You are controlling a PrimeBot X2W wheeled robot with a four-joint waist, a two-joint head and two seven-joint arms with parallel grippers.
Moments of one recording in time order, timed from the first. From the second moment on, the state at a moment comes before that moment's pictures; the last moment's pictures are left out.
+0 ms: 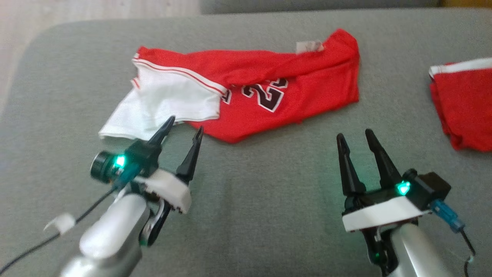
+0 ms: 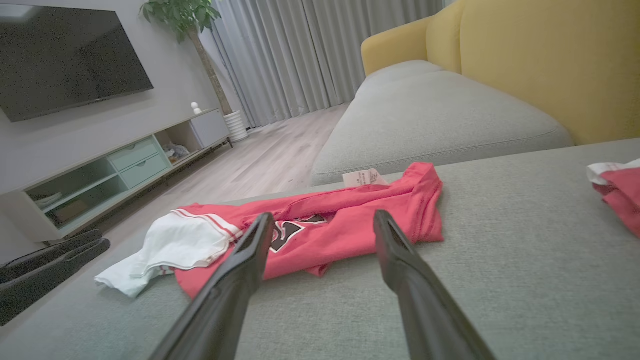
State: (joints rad) left arm -0.49 0.35 -0.76 0.38 -0.56 0.09 -0.12; right arm -0.10 -0.05 0.22 0.20 0.29 0.12 -0.25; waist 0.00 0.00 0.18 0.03
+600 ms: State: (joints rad) left arm -0.71 0.28 -0.80 0.76 -0.52 0.04 -0.09; right arm -0.16 -0.05 0.22 0.20 0.31 0.12 -0.25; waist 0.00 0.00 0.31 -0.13
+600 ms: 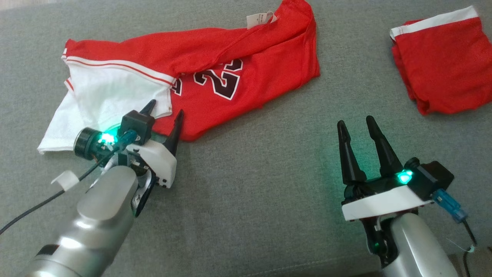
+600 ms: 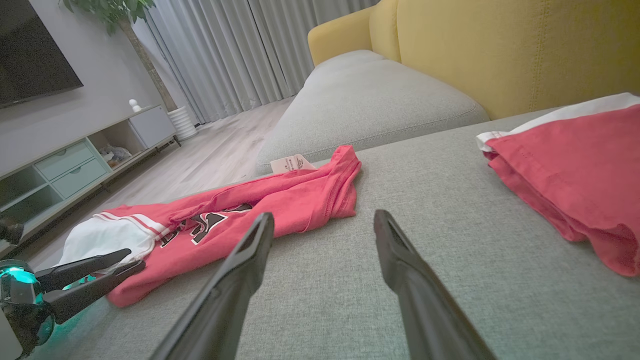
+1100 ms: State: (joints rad) left arm -0.74 0.26 -0.81 0.85 -0.52 0.02 -0.15; right arm -0.15 -0.05 0.23 0.21 0.31 0.12 -0.25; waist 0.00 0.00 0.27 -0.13
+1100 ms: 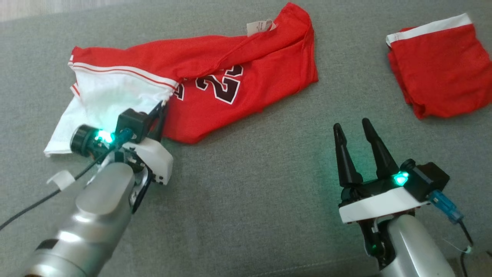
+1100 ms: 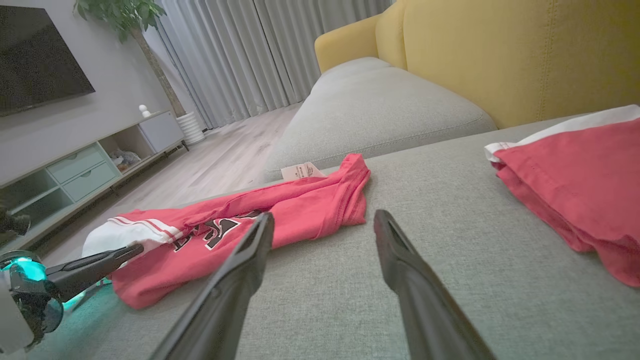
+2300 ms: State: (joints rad) left arm -1.61 0.59 -0.76 1.15 -0.36 0.04 0.02; right arm -0.22 -0.05 0.37 0.16 0.43 0.12 -0.25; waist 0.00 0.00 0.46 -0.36
